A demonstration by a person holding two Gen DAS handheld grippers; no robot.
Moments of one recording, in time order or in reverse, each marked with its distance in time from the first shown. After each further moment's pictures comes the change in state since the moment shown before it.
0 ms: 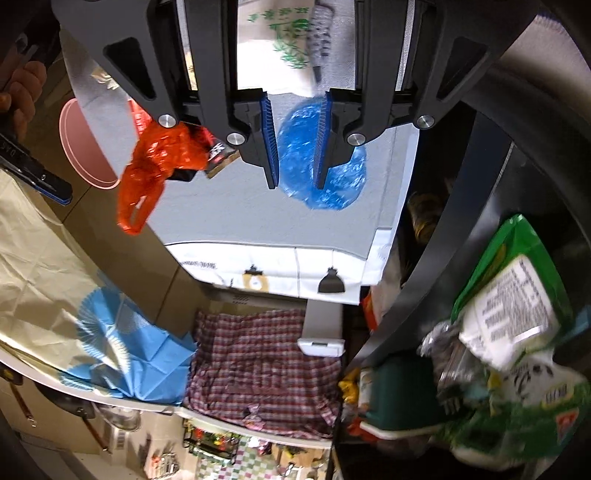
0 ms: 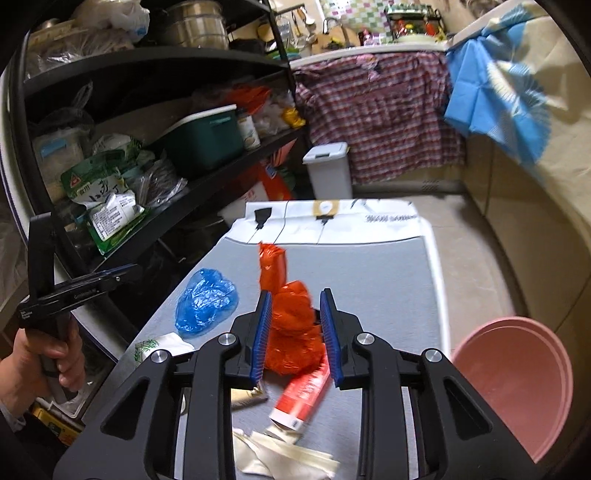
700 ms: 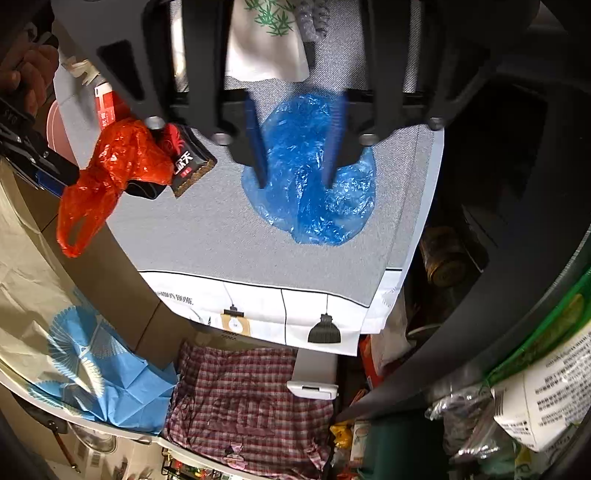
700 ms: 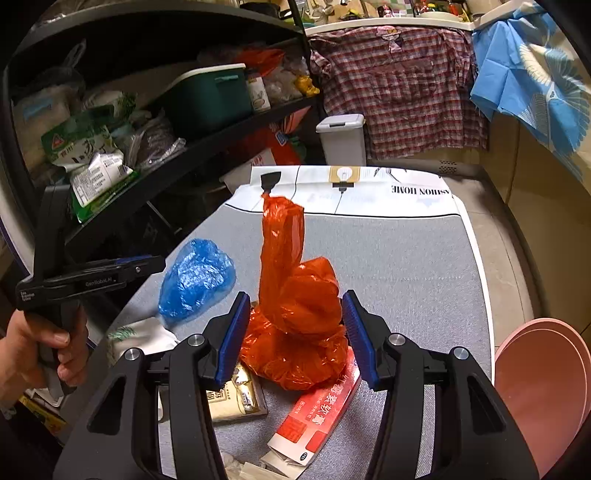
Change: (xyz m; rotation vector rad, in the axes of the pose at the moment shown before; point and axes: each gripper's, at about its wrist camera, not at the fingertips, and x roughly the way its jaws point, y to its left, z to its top) left arm 0.072 0.017 -0.008 -0.041 0.147 0.000; right arm 0.070 0.010 -0.011 -0.048 0.101 0.014
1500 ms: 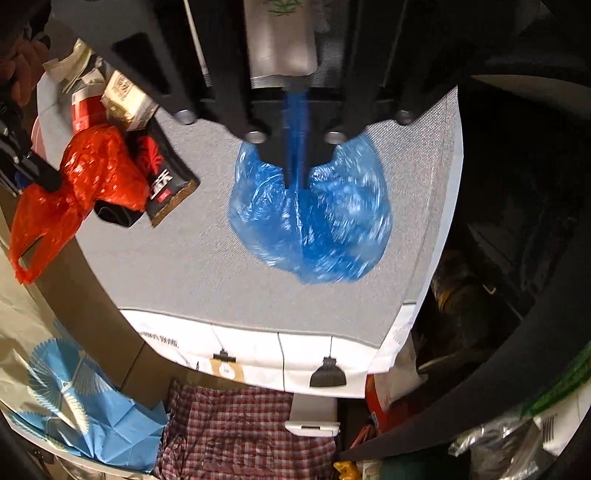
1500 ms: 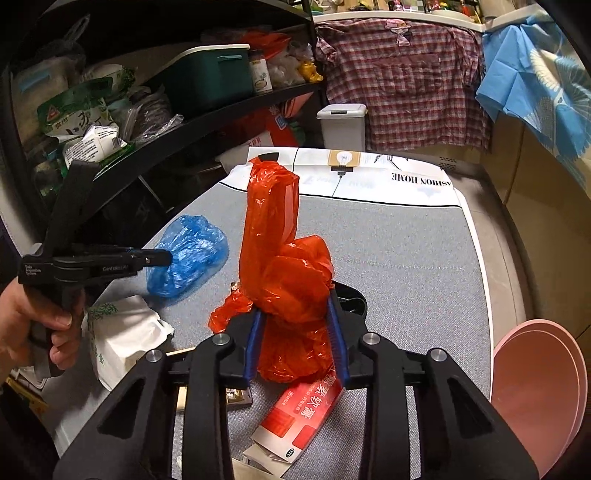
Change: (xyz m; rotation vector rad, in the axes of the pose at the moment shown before) left arm 0.034 -0.013 0.001 0.028 0.127 0.049; right arm 0.009 0.004 -0.011 -0.055 0.040 -0.029
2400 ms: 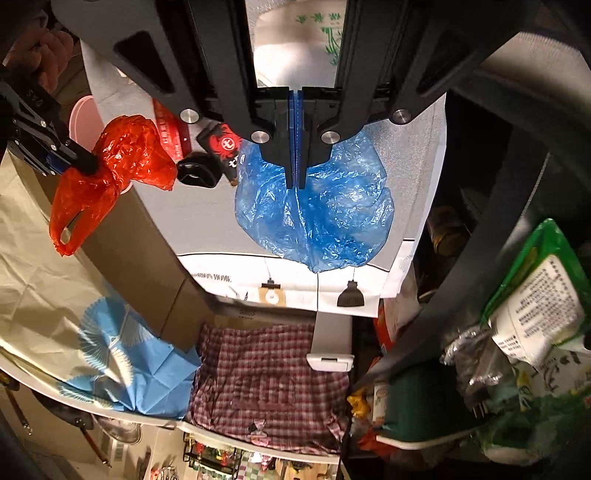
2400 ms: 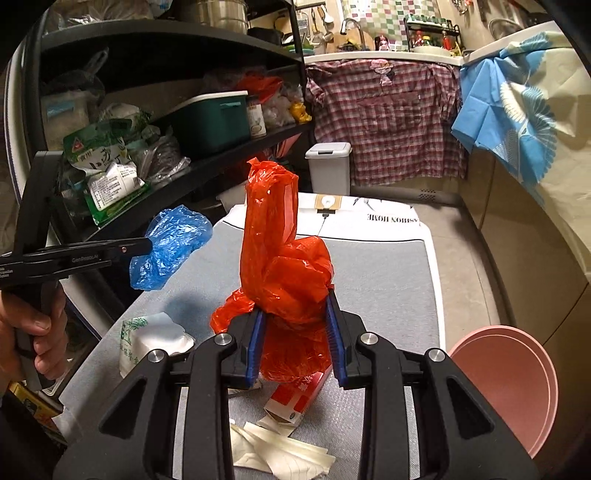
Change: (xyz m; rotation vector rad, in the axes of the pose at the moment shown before) left arm -0.108 -0.038 -0.011 0.009 -0.222 -0.053; right arm -0.086 0.005 0.002 0.006 -0.135 -0.052
